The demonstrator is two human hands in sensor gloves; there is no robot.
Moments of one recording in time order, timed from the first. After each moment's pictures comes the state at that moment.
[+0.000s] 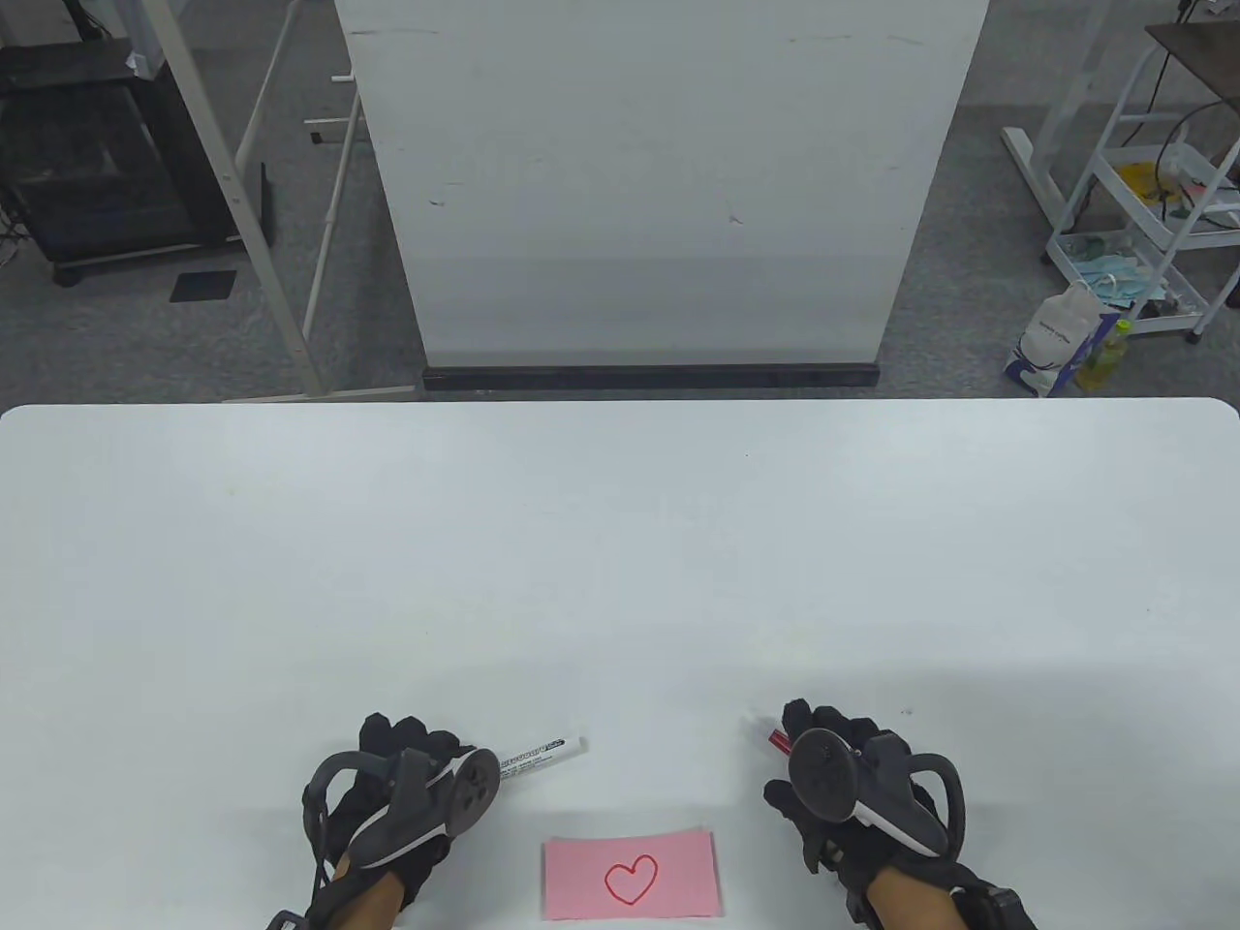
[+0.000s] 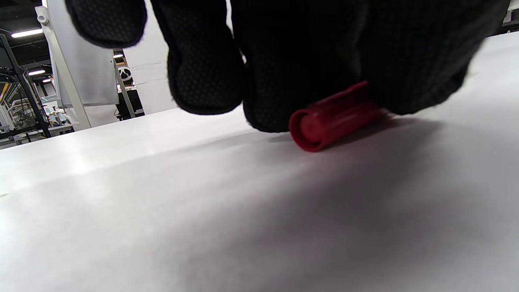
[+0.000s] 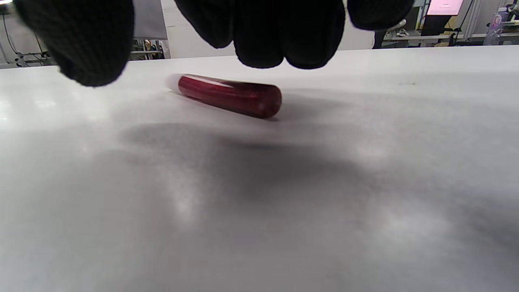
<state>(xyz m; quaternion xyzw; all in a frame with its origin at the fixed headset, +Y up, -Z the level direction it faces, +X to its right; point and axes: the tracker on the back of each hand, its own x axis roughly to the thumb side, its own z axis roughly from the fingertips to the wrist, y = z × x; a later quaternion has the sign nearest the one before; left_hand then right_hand) -0.206 -0.743 -0.260 -0.01 -0.11 -0.11 0.99 0.169 -0.754 -0.257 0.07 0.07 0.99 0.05</state>
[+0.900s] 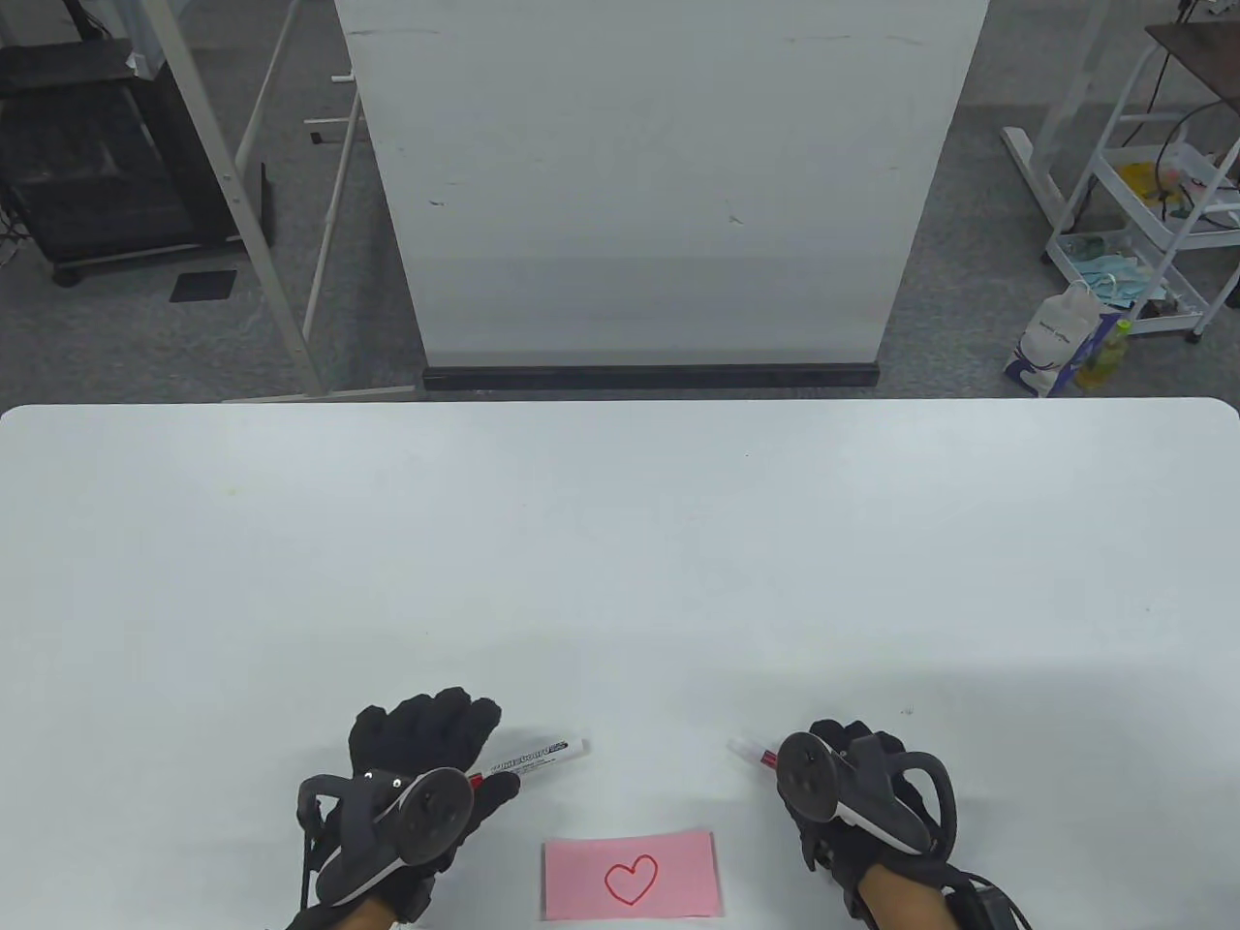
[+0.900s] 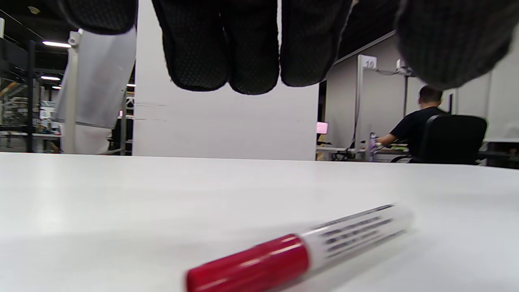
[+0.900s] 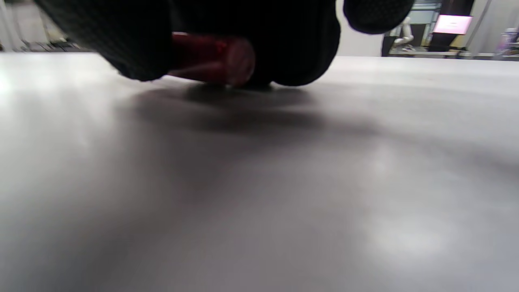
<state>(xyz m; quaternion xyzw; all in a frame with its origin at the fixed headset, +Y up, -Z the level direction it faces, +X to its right) -0.206 -0.706 -0.232 0.11 -0.13 0.05 0.98 0.159 -0.762 -0.260 0.09 0.05 0.99 0.03</state>
